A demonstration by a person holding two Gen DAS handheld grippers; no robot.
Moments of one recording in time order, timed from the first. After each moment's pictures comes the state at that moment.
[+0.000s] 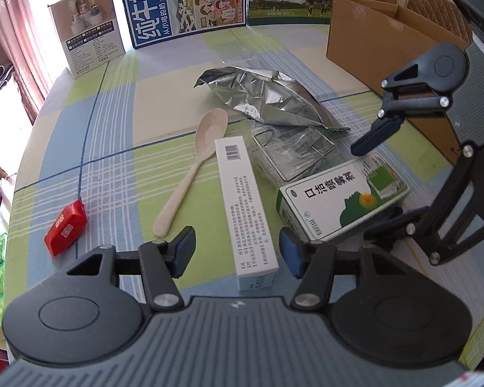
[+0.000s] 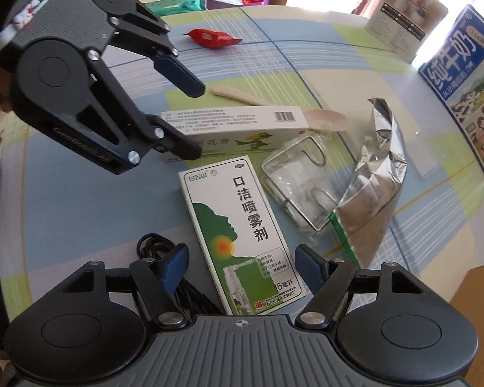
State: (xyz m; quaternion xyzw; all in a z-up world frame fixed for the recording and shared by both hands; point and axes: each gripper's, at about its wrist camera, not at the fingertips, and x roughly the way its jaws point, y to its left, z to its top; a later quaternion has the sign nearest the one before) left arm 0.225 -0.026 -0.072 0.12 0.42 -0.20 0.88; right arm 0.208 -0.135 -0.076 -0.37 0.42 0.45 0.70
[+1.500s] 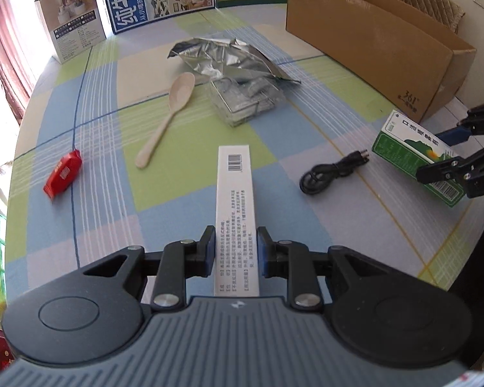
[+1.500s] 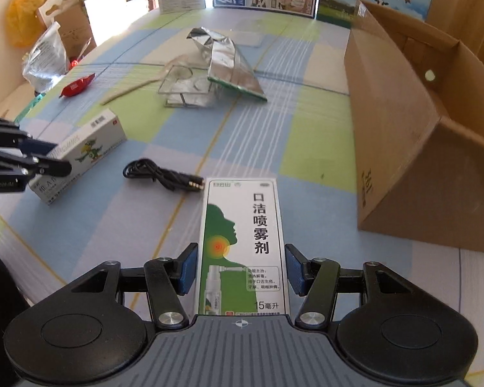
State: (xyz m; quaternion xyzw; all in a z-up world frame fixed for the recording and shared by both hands) left arm 0.153 -0.011 -0.065 0.14 0.45 -0.24 0.85; right arm 0.096 -0.235 -0.063 -0.09 0.48 0.17 0.86
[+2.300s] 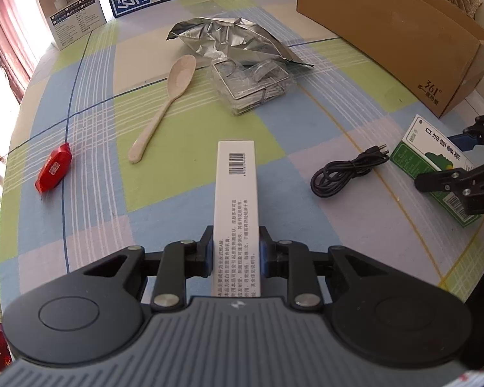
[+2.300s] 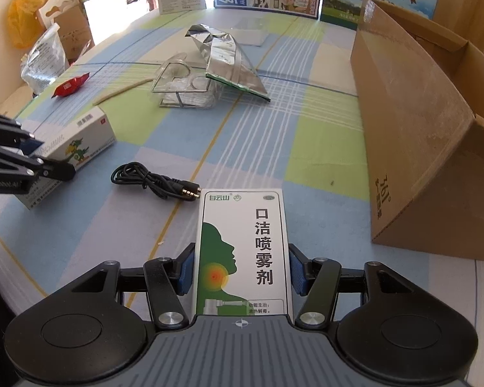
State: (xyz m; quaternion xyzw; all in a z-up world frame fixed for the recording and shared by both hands) left arm 0.172 -0.029 -0.079 0.16 0.47 -0.21 0.84; right arm 0.109 -0.233 -0.083 -0.08 0.47 0.17 0.86
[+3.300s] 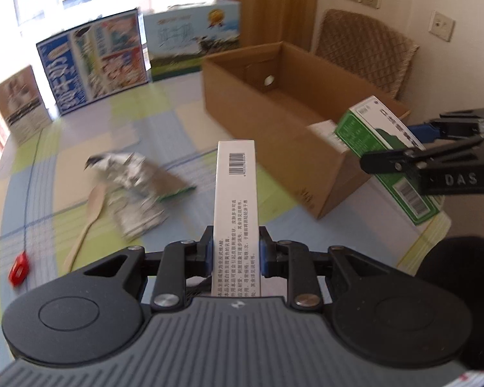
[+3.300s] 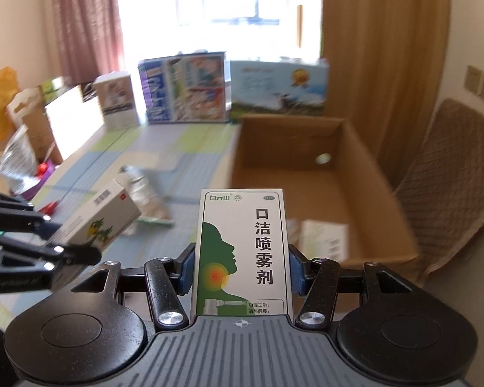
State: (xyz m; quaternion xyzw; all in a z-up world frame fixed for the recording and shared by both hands) left arm 0.132 -0.166 0.039 0.13 0.38 -0.30 0.86; right arm 0.095 -0.354 0.074 -0.02 0.34 0.09 0.93
